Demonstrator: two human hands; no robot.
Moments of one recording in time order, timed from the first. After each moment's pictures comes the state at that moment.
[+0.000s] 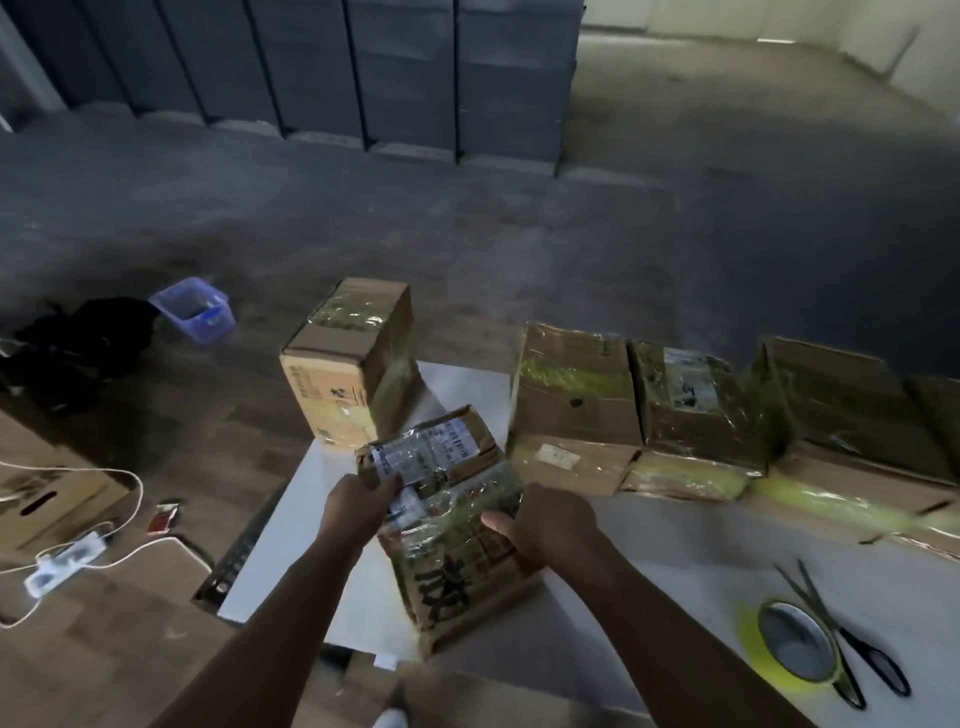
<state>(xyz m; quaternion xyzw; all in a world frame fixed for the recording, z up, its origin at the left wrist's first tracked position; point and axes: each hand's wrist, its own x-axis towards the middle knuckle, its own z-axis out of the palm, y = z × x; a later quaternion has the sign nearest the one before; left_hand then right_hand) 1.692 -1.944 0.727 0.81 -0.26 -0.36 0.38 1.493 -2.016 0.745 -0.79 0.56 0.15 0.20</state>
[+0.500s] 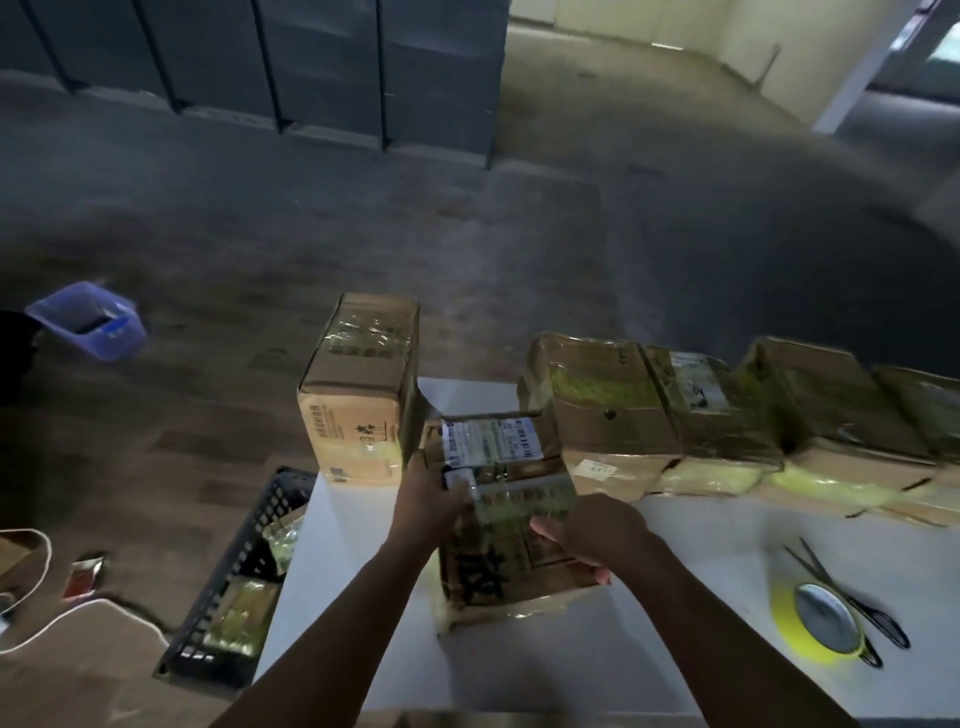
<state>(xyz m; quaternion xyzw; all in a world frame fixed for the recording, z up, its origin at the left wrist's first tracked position) 1.740 -1.995 0.719 0.65 -0.47 -0.41 0.43 1.551 -2.026 0.757 -0.68 0.66 0.21 0.23</state>
